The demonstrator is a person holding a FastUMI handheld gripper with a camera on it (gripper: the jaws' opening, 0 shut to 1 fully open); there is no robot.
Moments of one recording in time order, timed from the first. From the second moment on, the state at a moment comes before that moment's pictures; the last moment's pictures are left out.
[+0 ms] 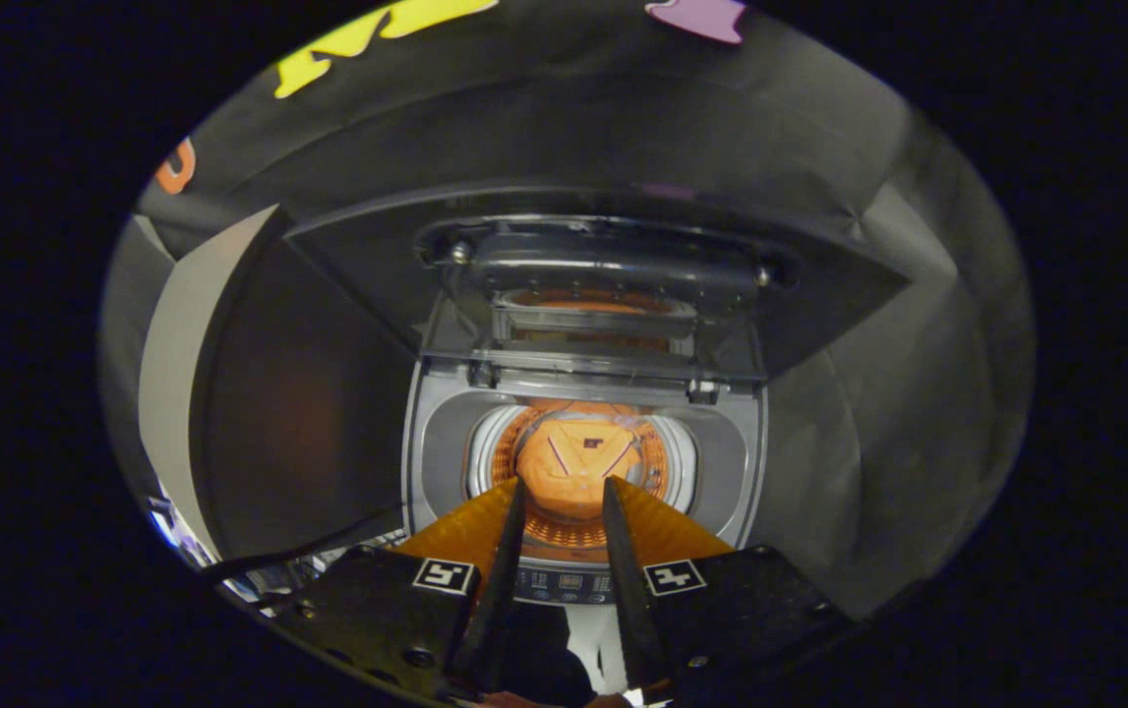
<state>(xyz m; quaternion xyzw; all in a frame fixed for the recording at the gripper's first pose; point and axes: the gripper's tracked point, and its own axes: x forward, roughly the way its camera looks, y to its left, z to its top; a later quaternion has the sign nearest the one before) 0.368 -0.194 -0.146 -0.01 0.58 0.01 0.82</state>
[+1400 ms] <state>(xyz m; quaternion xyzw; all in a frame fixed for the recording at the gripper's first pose) 0.509 -0.190 -0.069 -0.02 0.47 0.01 0.88</state>
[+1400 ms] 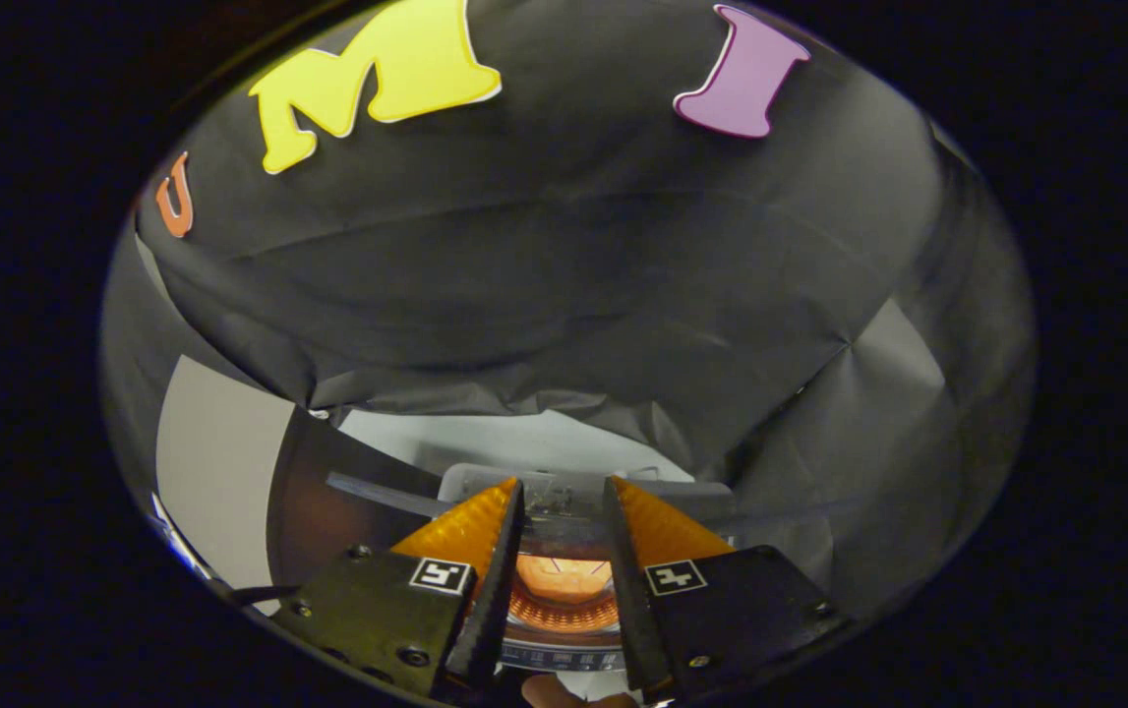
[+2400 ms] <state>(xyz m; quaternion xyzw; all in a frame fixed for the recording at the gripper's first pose) 0.500 -0.191 -0.092 0.01 0.43 -0.01 0.90</state>
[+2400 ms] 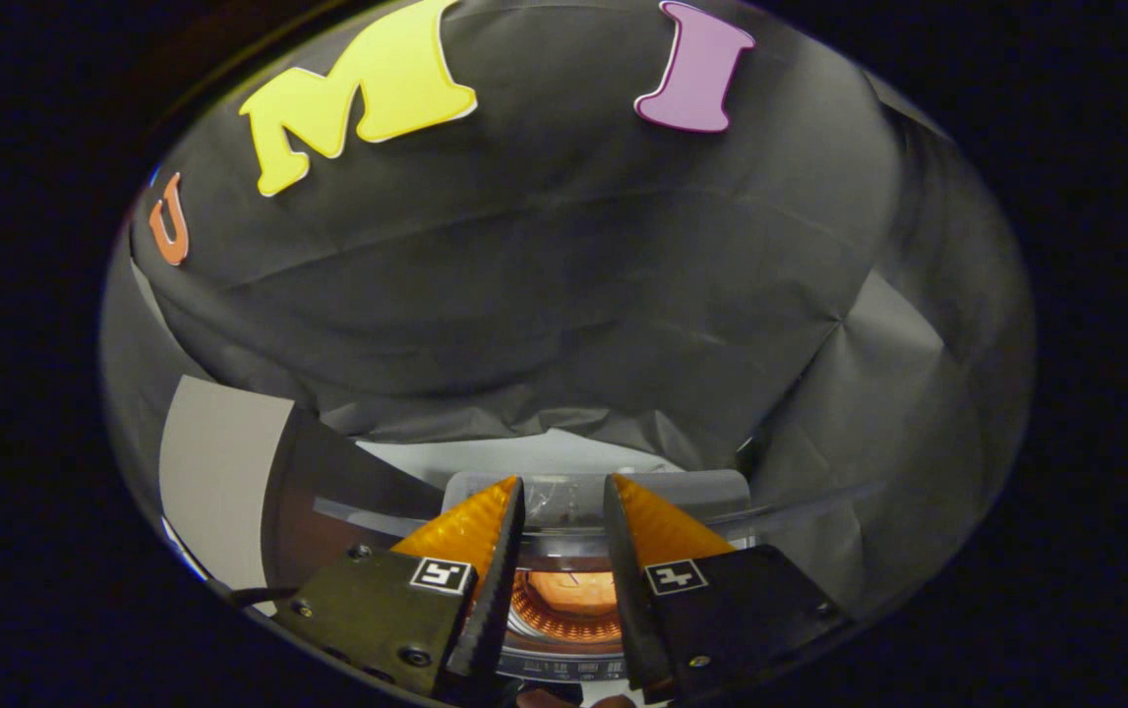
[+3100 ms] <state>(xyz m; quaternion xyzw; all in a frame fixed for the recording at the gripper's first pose) 0.492 -0.185 -0.100 0.02 0.44 -0.02 0.90</state>
